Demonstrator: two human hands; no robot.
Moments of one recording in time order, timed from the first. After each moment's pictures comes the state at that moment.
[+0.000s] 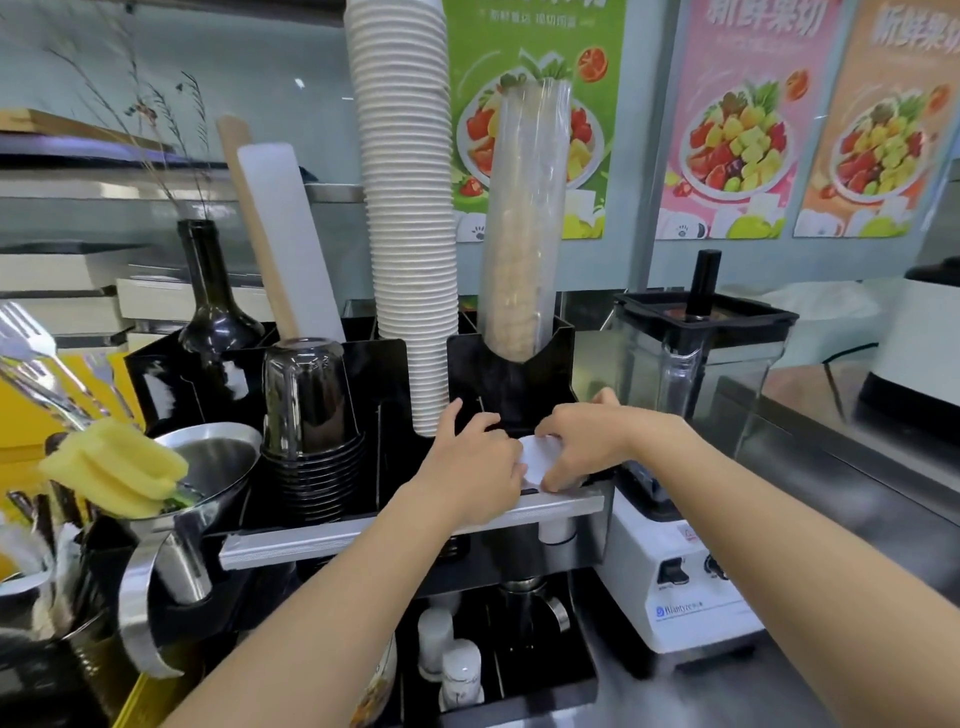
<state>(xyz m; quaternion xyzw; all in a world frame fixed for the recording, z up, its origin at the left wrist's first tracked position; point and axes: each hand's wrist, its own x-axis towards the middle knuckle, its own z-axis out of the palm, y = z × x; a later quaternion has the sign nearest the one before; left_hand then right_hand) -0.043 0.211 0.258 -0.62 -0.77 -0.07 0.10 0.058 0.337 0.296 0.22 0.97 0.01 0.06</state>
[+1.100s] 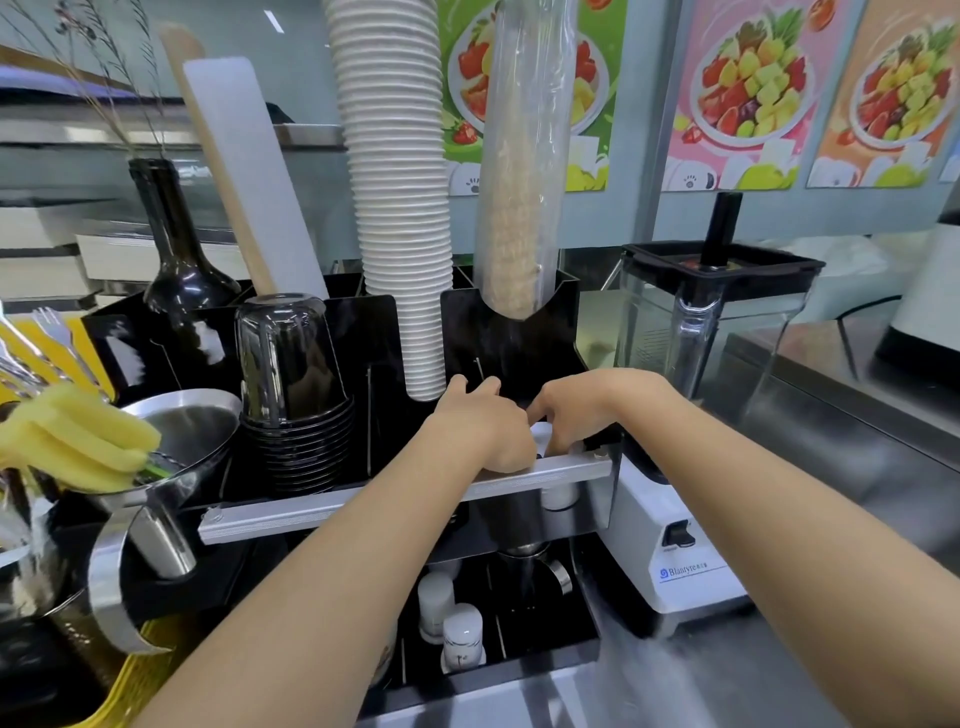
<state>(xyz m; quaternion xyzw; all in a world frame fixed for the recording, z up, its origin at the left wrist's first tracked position) -0.037 0.235 0.277 -0.60 -0.79 0.12 0.00 0.036 0.340 0.289 0.22 0.96 -0.08 0.18</state>
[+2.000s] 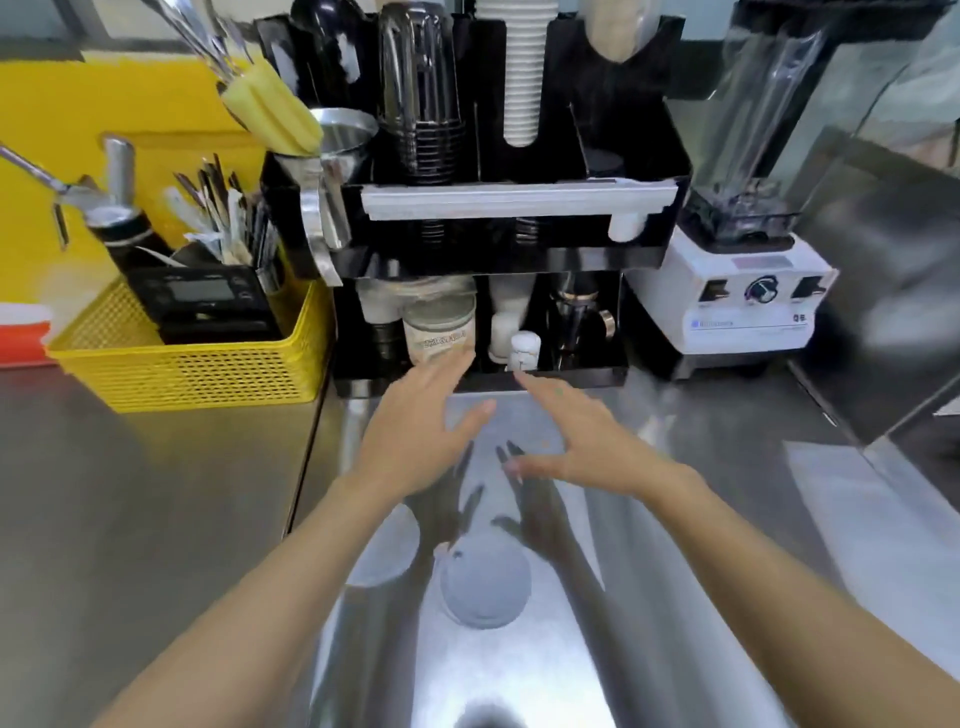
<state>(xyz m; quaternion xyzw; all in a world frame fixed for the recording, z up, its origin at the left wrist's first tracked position) 0.047 -0.030 0.117 -0.48 -0.82 -0.31 -0.01 0.176 0.120 0.111 0.14 0.94 -0.30 -0.02</state>
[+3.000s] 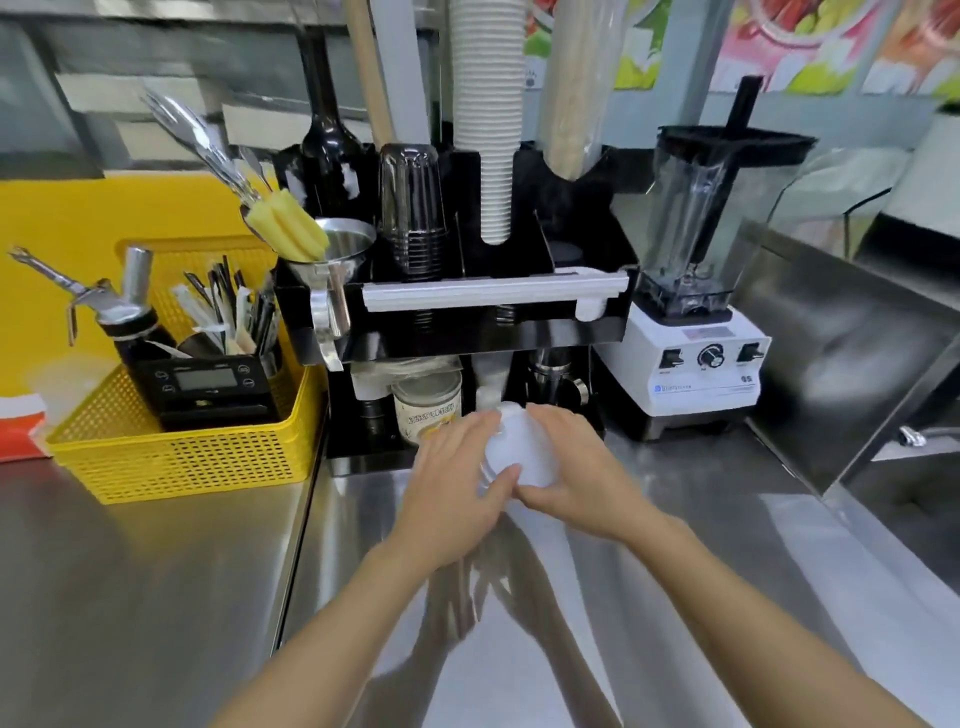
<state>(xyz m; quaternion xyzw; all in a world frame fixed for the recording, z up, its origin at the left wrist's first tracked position) 0.075 -0.022 0.133 -0.52 -0.77 -0.38 0.03 0.176 0.106 0.143 0.15 0.93 -0.26 -0.21</state>
